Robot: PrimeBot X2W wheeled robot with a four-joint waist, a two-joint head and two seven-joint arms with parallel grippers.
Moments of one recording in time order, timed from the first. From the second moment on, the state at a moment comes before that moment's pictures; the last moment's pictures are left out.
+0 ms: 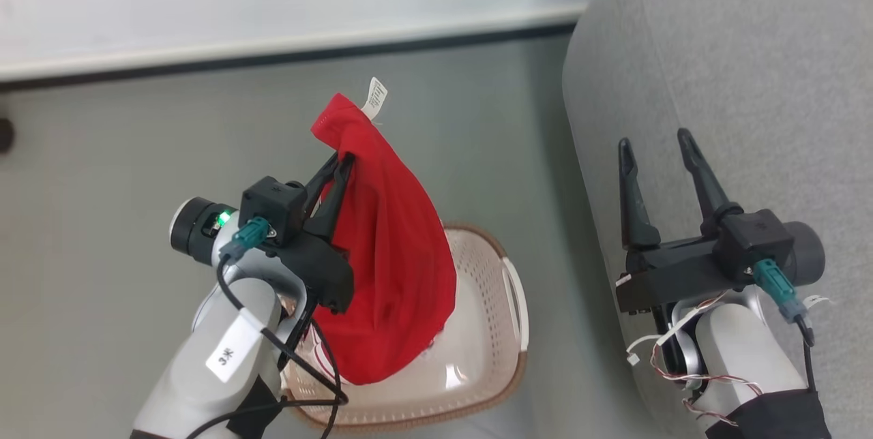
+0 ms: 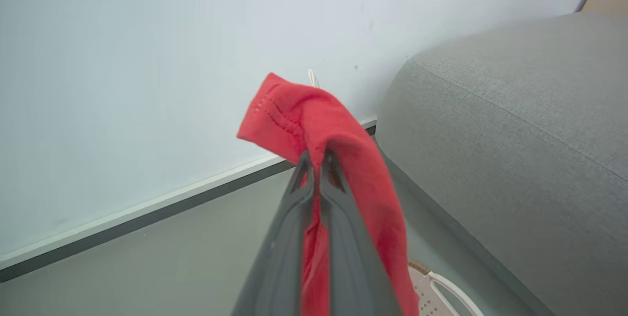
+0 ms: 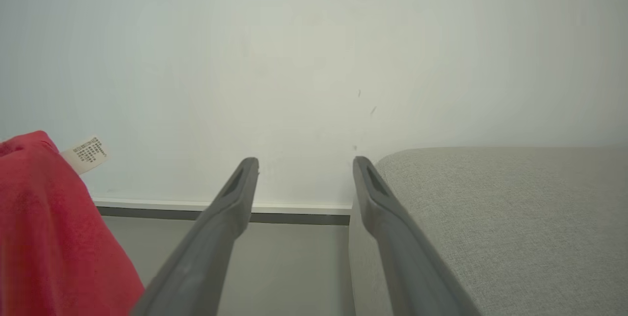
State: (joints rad) left arm -0.65 0.09 -0.40 0.69 -0.27 -0.12 -0.25; right arm -0.43 -0.08 0.23 0.27 0.13 -0.06 -0.26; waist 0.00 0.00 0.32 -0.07
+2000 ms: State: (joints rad) left arm -0.82 0.04 -0.68 0.58 -0.50 -0.02 -0.08; right arm -0.55 -0.06 0.67 0.60 0.29 0.10 -0.26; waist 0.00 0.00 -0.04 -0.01
